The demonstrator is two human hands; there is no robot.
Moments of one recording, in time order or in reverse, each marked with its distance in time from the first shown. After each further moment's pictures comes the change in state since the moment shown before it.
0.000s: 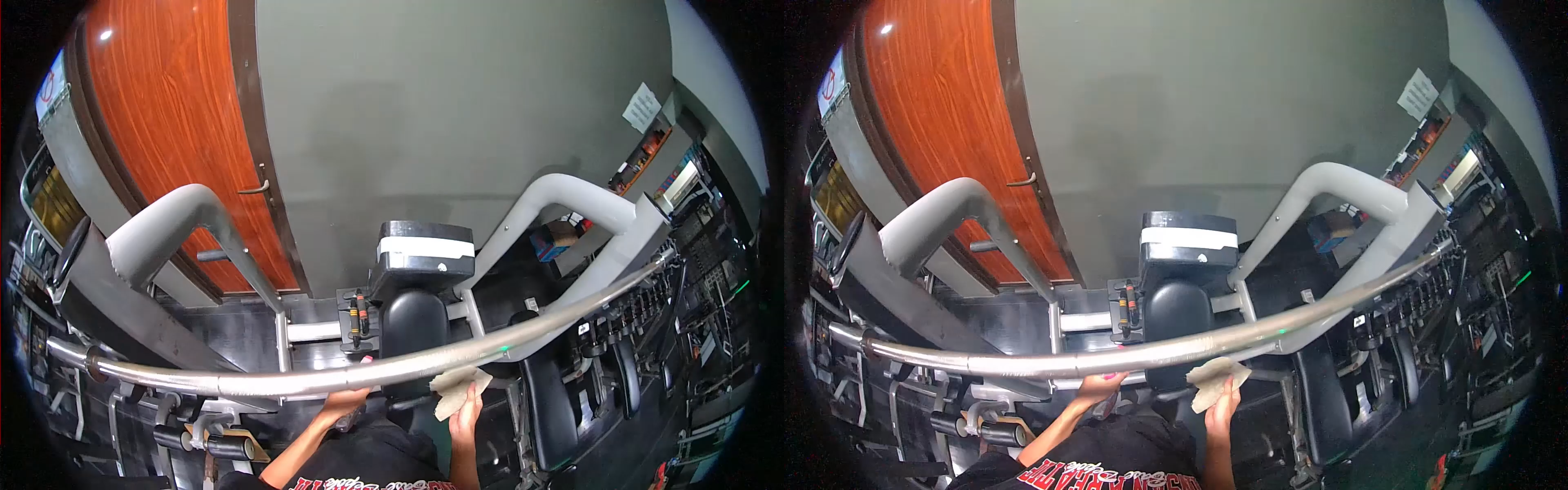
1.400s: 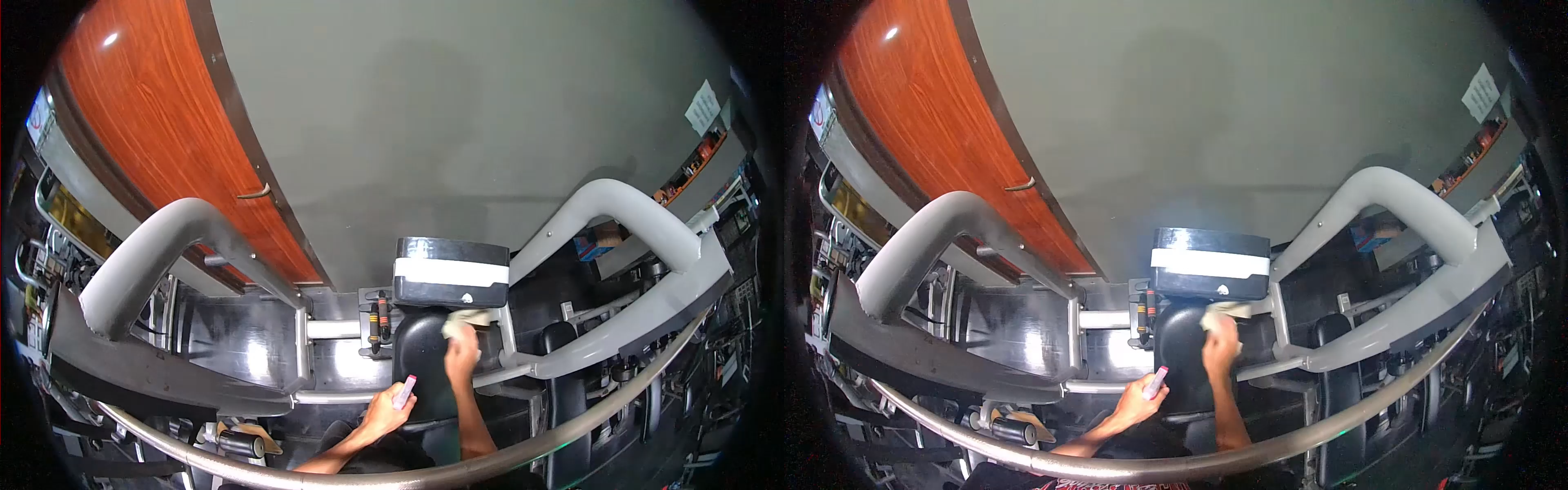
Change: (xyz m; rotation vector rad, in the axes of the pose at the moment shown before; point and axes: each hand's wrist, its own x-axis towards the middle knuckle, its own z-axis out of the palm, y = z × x) left_hand 0.076 0.039 0.066 0.178 -0.056 -0.323; right_hand 0.212 0.082 0.070 -1.328 -0.247 -0.899
